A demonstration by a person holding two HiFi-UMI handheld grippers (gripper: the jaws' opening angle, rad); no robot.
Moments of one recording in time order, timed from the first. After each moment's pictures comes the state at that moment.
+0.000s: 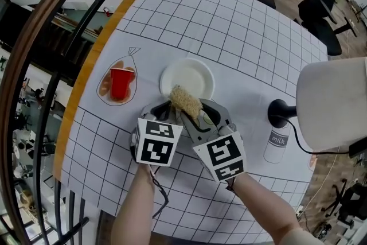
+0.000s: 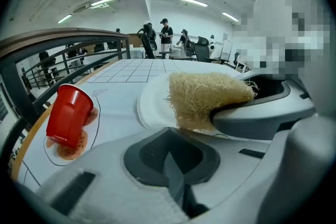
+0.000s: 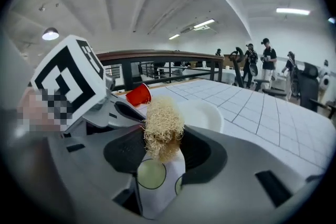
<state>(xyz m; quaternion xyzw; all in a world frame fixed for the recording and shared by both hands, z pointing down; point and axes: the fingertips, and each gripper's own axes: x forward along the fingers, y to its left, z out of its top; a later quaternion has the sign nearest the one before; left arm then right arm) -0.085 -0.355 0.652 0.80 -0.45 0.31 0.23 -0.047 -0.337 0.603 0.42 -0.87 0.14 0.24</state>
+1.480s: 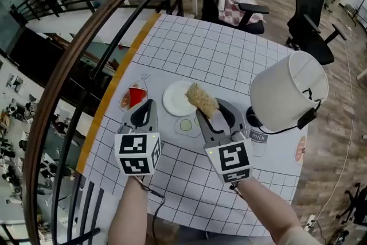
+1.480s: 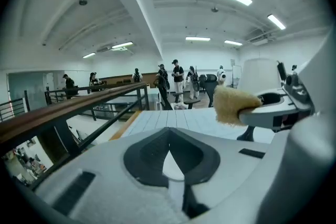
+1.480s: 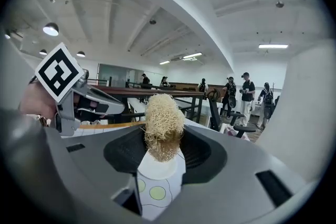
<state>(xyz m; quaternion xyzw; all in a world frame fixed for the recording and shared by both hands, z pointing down) -0.115 -0.318 0.431 0.80 -0.57 0.17 0.10 0.024 -0.291 0.416 0.51 -0.85 0.02 0.14</state>
